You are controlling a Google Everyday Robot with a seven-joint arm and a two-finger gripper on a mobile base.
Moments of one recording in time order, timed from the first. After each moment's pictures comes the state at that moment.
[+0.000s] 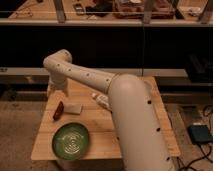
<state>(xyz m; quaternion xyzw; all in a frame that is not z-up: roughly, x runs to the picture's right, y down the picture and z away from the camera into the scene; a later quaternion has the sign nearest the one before) -0.277 0.026 0.834 -0.10 -0.33 -0.70 0.63</state>
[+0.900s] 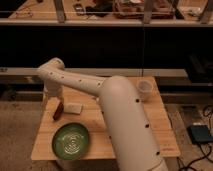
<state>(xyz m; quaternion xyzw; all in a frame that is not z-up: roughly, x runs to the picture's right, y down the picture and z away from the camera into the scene) -0.305 0.064 0.855 -0.12 -0.33 -0.70 0.62</state>
